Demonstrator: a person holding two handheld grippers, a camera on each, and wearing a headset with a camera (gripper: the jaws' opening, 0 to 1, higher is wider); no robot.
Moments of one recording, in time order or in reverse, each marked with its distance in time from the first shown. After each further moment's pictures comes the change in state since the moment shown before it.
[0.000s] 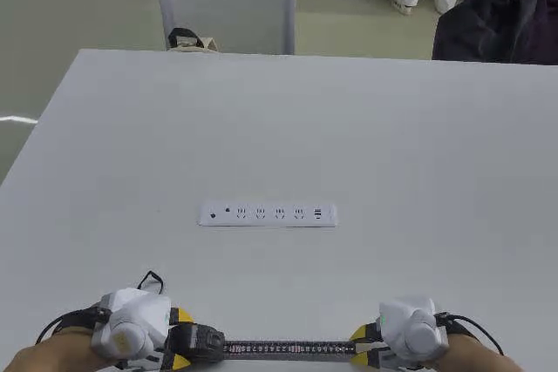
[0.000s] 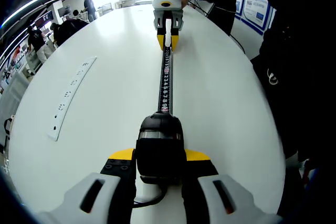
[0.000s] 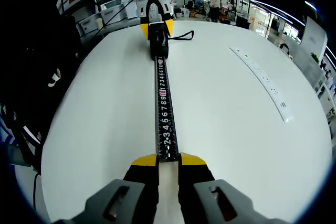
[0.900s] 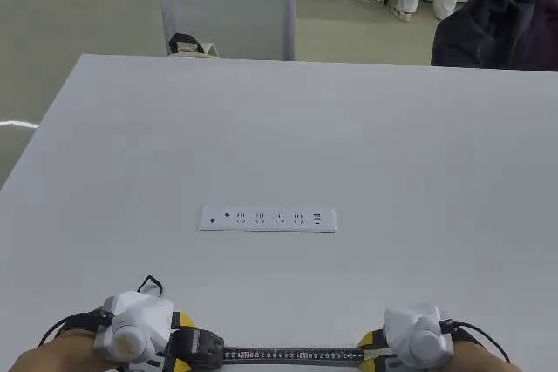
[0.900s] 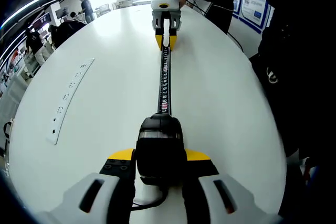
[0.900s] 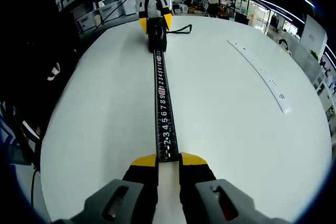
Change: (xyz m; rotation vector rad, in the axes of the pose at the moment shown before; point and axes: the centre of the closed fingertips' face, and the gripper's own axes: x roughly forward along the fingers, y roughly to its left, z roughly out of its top) left arm 0.005 0.001 -0.002 0.024 0.000 -0.010; right arm -0.003 0.000 -0.015 0.006 0.034 -0.006
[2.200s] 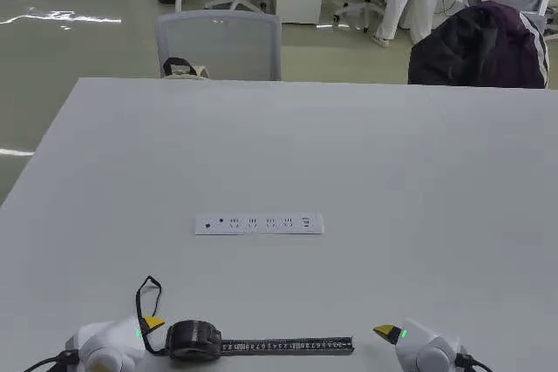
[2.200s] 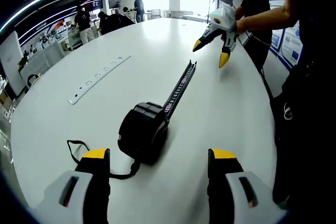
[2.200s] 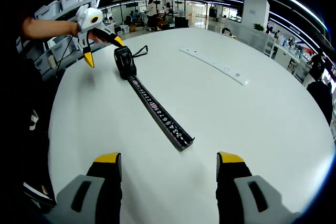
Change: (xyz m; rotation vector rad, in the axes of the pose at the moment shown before) left arm -0.039 -0.039 -0.003 -0.381 -0.132 0.272; right arm -0.042 0.038 0.008 0.384 -0.149 -0.344
